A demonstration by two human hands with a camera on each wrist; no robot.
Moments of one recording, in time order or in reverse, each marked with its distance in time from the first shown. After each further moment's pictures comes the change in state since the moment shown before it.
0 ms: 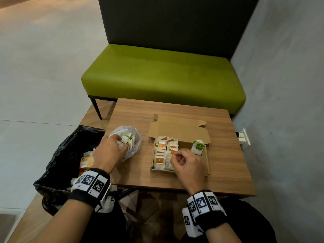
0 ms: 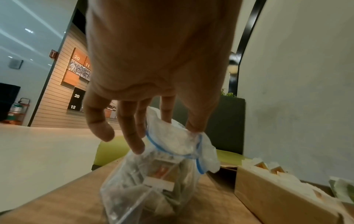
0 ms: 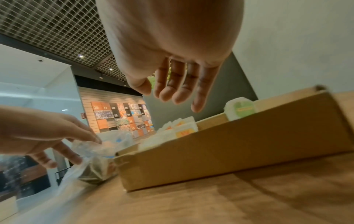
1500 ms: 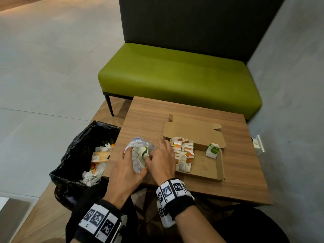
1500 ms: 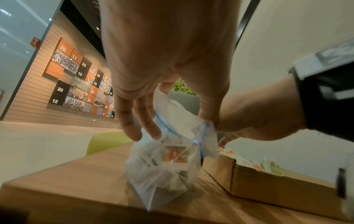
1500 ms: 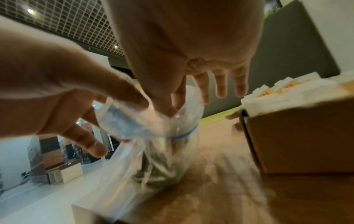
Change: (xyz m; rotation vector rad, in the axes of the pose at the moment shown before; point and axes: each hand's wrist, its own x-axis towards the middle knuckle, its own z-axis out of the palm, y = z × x) left_hand -0.074 -0.021 0.007 -0.198 0.091 0.175; right_hand 0.011 -0.096 0.083 -0.321 -0.414 -0.063
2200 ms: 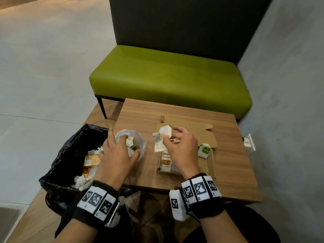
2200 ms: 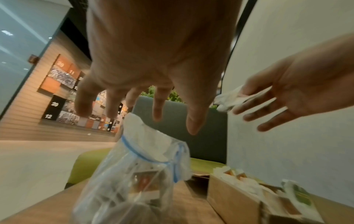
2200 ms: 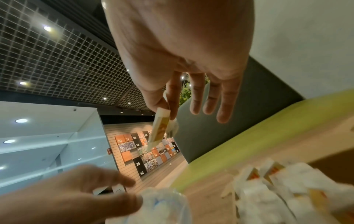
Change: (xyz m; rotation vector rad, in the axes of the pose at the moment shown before) left_hand 0.046 0.009 0.004 0.228 0.064 -0.042; right_hand -0.003 0.048 -0.078 0.531 0.394 0.046
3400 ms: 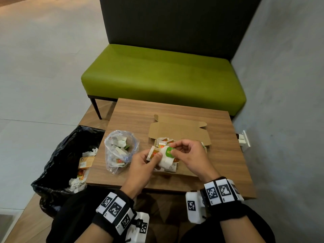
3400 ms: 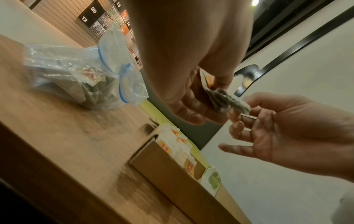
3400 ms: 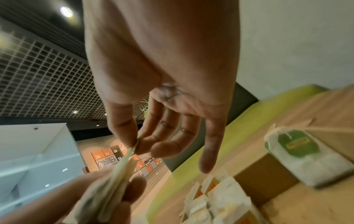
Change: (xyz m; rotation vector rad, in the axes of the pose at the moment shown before) left_hand -0.036 0.058 0.039 -1.236 -0.378 0.023; right_hand -0.003 0.042 -0.050 0.346 -0.332 0.198
